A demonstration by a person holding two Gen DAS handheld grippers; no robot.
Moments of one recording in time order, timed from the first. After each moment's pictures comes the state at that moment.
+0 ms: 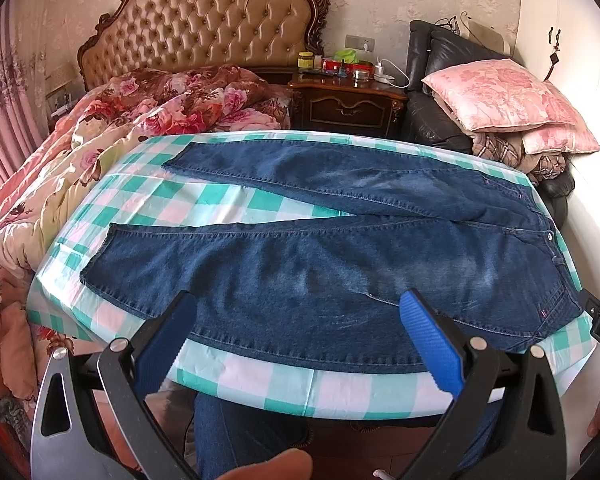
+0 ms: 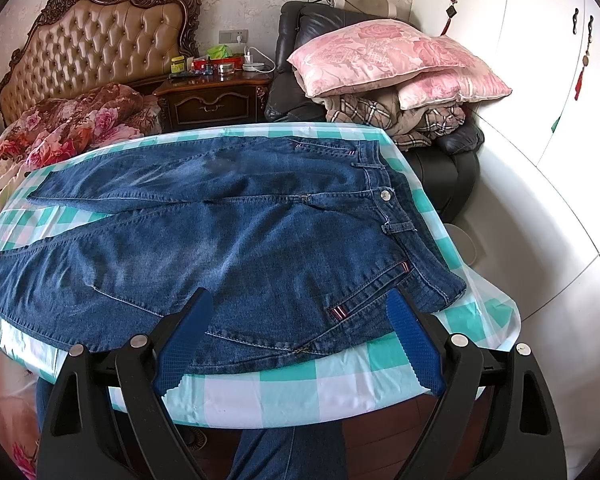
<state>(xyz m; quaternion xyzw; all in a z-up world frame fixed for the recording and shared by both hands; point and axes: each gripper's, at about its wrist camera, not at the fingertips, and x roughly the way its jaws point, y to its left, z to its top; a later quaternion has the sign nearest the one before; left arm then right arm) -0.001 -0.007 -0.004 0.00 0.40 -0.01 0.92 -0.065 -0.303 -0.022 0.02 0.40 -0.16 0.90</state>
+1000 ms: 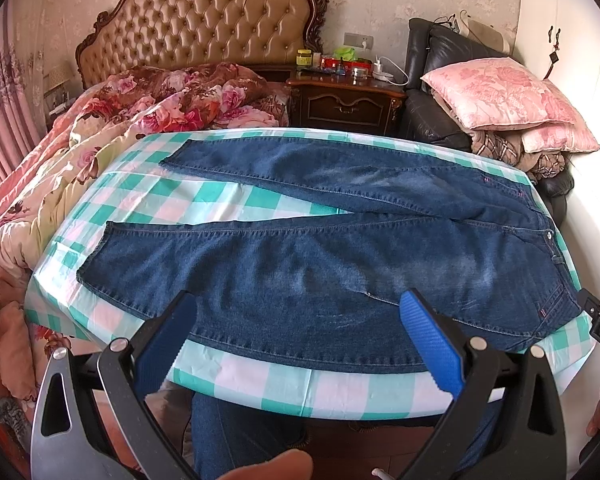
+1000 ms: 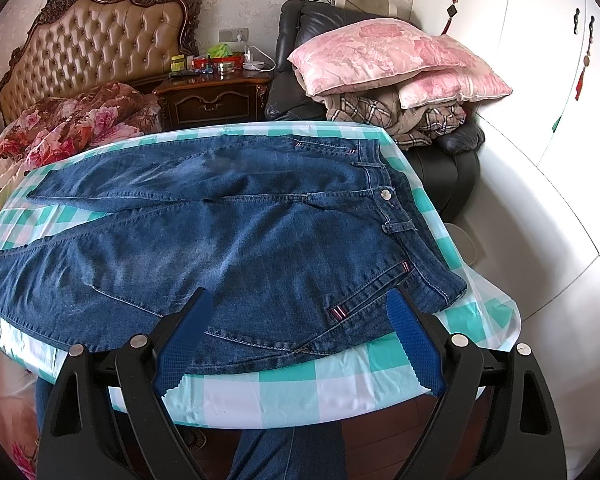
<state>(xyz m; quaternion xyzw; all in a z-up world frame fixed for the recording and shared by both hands) 0.002 -0.012 -0.004 0.00 0.41 -0.01 0.91 -0.063 -0.303 -0.022 0.02 0.40 -0.16 0.90</state>
